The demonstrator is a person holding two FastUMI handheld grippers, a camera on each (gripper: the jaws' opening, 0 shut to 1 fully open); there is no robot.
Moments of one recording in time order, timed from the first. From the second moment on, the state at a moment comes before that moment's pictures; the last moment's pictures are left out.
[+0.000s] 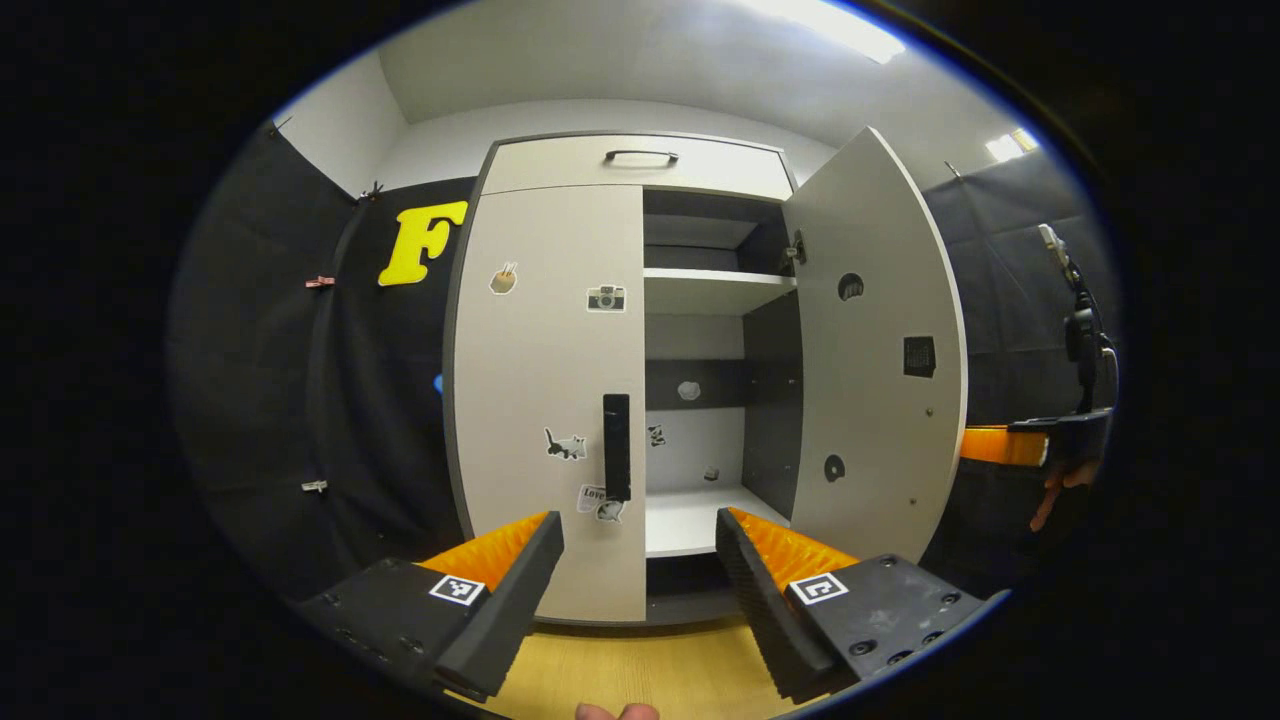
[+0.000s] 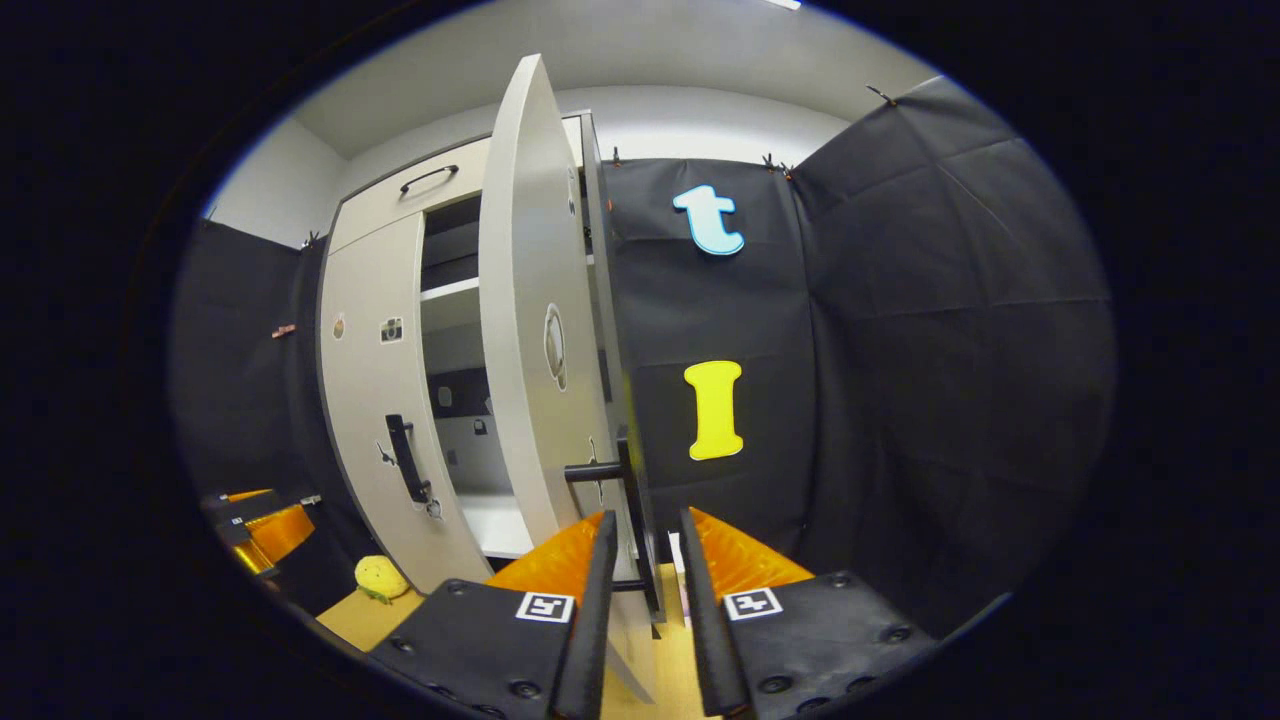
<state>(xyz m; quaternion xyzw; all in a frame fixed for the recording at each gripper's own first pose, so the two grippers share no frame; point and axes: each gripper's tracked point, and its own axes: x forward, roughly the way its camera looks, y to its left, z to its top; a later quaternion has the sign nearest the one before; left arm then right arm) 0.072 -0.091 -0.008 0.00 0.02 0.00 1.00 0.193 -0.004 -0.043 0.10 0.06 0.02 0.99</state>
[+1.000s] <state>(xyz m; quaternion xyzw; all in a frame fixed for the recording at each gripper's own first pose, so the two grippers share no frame) 0.250 -0.065 -0.027 0.02 0.03 0.02 1.00 0.127 -0.030 -0.021 0.06 0.04 -0.01 1.00</state>
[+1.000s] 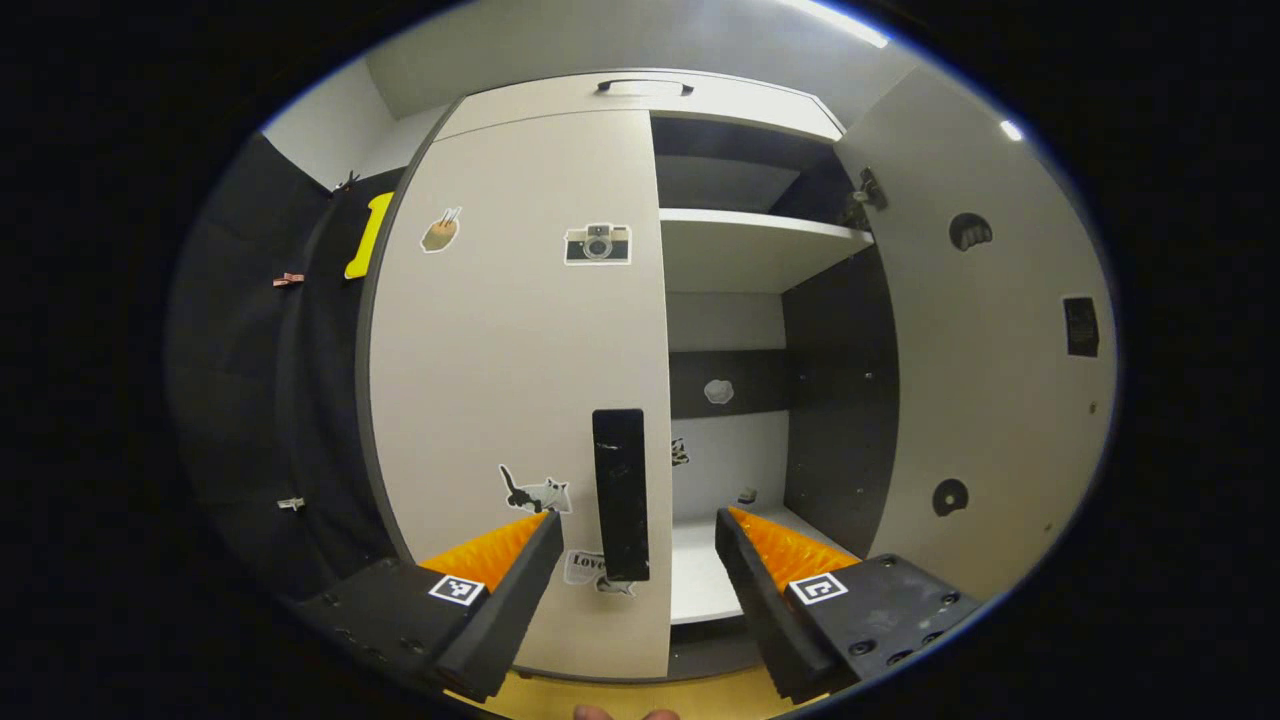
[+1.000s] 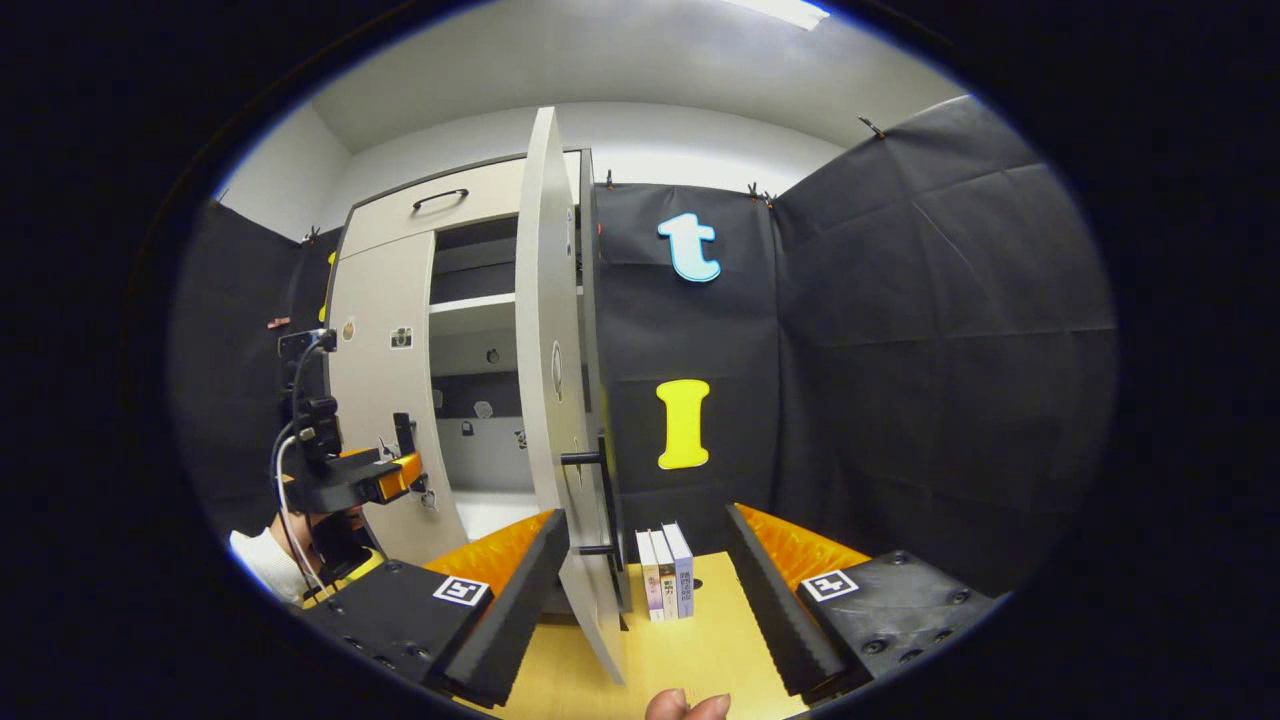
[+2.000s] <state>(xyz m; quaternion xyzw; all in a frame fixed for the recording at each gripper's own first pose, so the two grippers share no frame) 0.301 -0.053 -0.050 -0.02 0.05 0.05 1.00 0.129 -0.046 -0.016 0.05 0.03 -0.02 1.00</state>
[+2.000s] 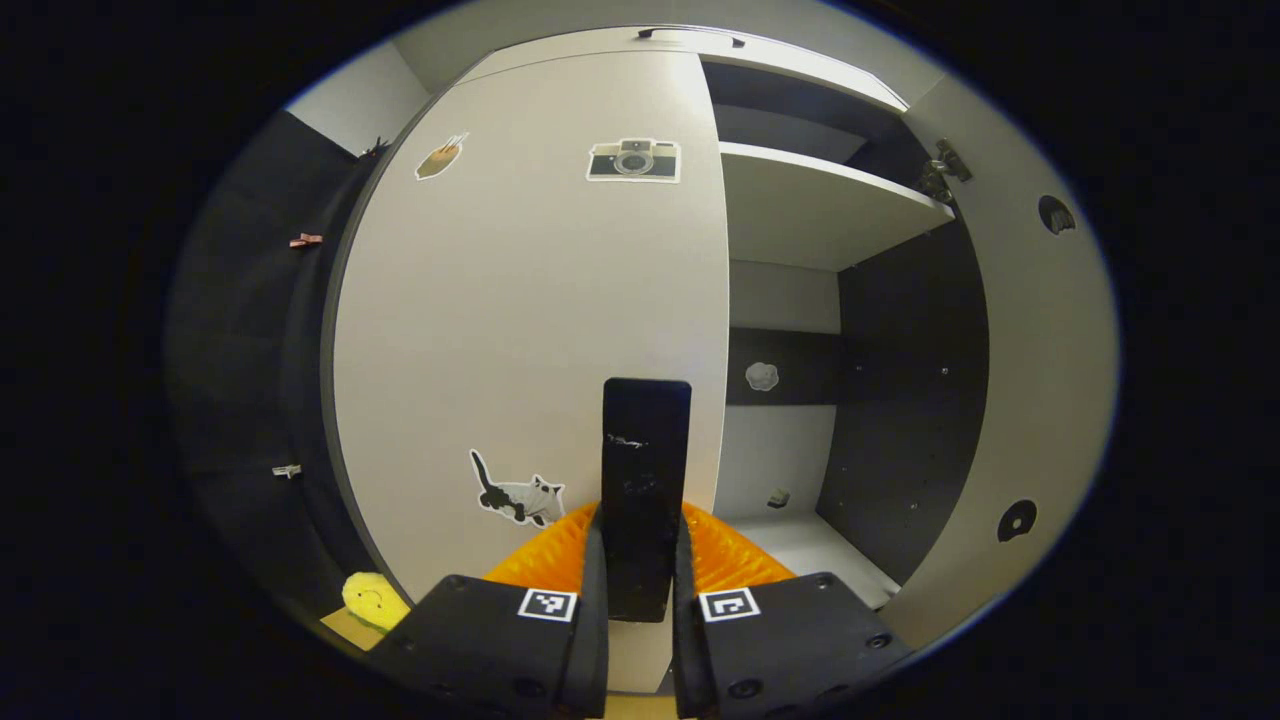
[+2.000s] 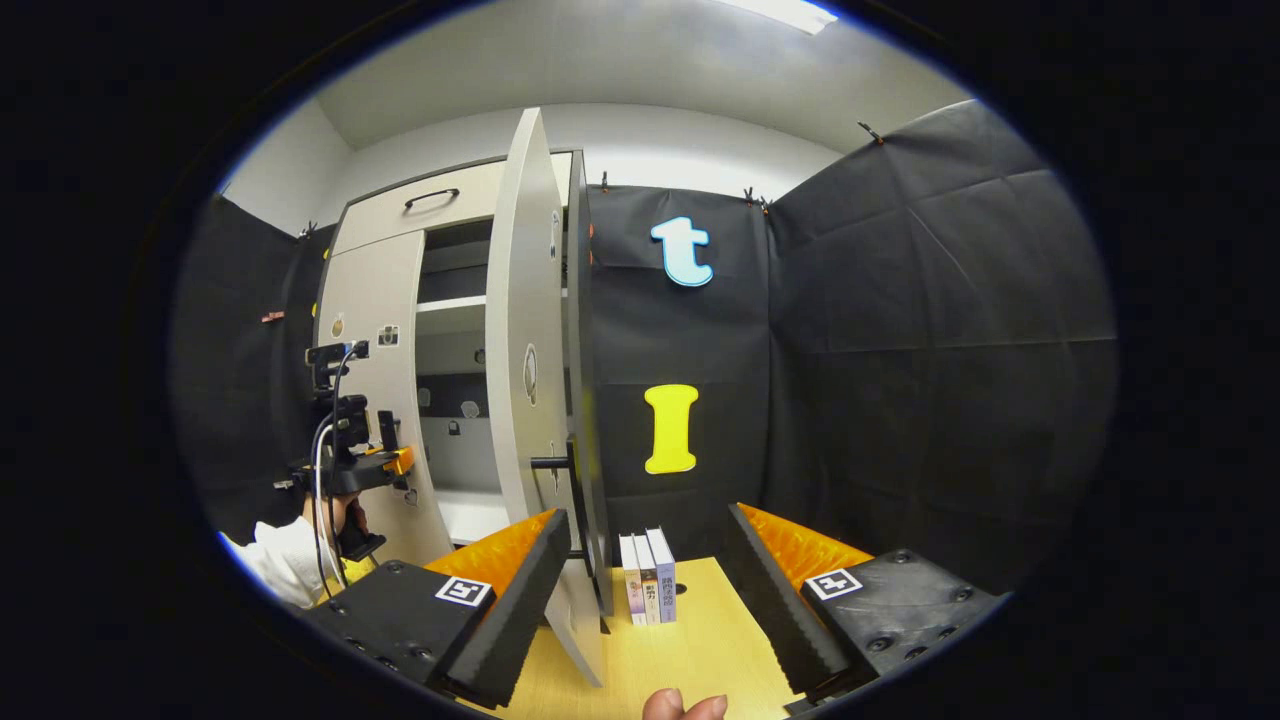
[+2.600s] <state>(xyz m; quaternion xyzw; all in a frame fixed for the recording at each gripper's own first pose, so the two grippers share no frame) 0.209 -0.031 -0.042 -0.03 0.06 0.01 1.00 0.108 -0.018 -0.013 0.09 0.04 -0.02 1.00</state>
